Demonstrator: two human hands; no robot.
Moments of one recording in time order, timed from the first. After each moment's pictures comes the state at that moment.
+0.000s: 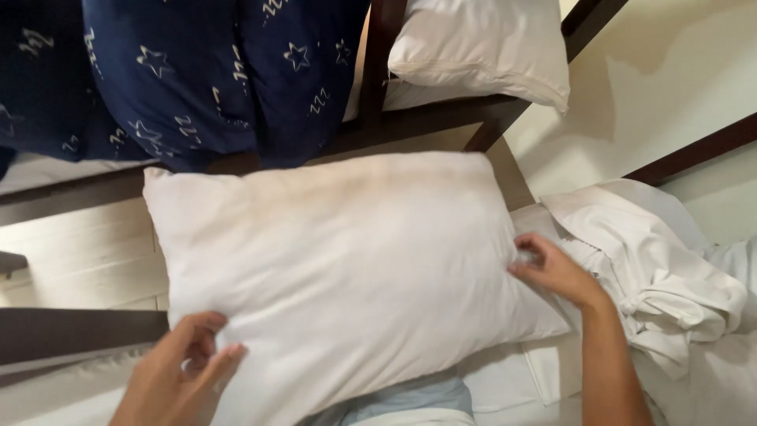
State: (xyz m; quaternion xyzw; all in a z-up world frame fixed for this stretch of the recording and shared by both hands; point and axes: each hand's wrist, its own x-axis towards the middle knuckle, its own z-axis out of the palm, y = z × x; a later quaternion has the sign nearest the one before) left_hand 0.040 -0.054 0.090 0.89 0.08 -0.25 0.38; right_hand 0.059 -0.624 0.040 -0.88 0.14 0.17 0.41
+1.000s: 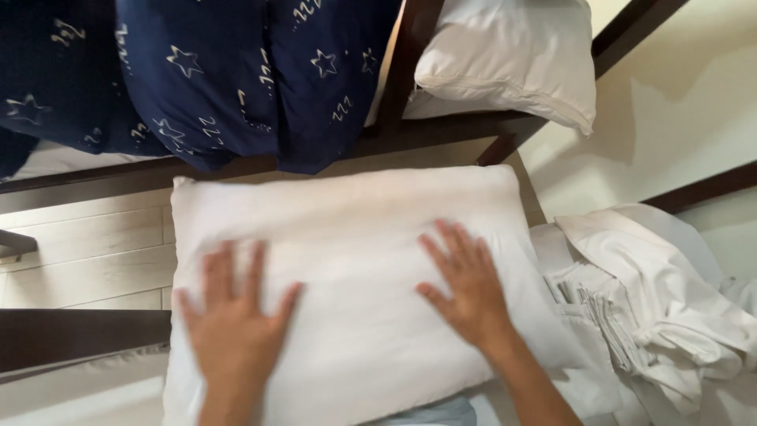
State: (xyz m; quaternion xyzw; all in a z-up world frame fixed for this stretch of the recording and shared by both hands) left_hand 0.076 -0.118 0.041 0.99 0.00 0.08 0.11; right_hand 0.074 -0.447 0.059 -0.98 -0.16 -0.04 0.13
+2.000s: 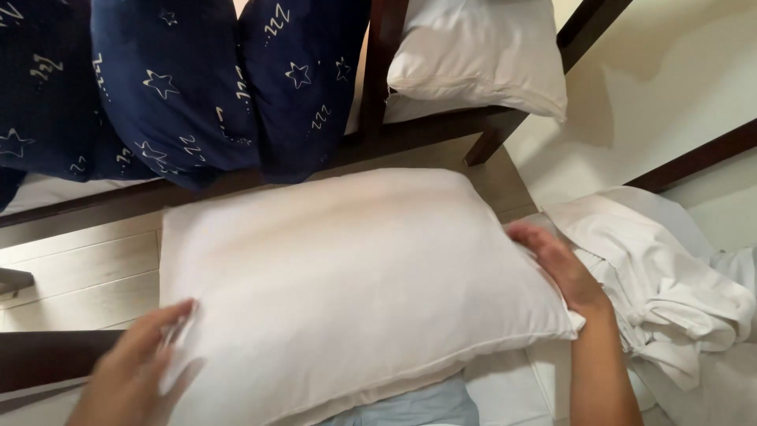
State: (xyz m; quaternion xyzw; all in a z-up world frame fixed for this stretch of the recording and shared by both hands) left_hand 0.057 0.038 0.016 0.86 -0.08 -0.07 0.50; right_hand 0.065 -0.608 0.060 -0.61 0.02 0.04 0.79
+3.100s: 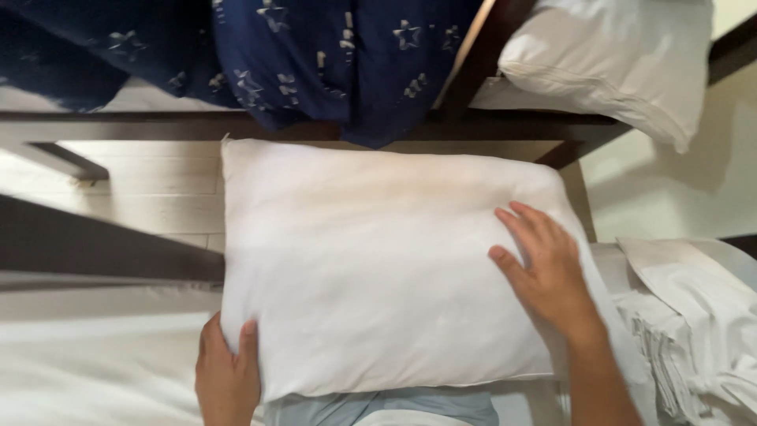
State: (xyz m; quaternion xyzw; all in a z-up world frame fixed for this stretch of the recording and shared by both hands) left_hand -0.042 -0.061 -0.005 0.88 0.32 0.03 0.35; right_hand 0.112 -0.465 0.102 -0.96 -0.17 -0.06 0.21
